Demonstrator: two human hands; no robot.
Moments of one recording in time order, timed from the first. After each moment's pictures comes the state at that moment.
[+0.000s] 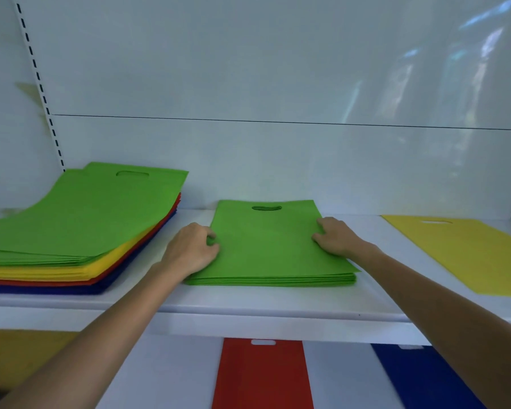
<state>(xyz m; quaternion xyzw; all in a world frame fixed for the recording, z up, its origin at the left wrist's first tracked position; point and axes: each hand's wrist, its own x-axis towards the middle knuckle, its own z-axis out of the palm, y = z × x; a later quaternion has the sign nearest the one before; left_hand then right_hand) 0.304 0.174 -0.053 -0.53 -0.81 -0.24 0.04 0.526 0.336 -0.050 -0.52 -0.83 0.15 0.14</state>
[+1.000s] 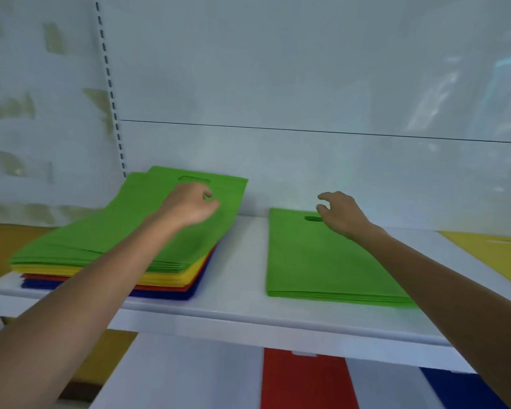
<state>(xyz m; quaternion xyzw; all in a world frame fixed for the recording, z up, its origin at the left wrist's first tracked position) 0.179 0.132 0.024 -0.51 -0.81 -0.29 0.05 0.404 0.297 -0.001 -0.45 -0.85 0.09 0.26</state>
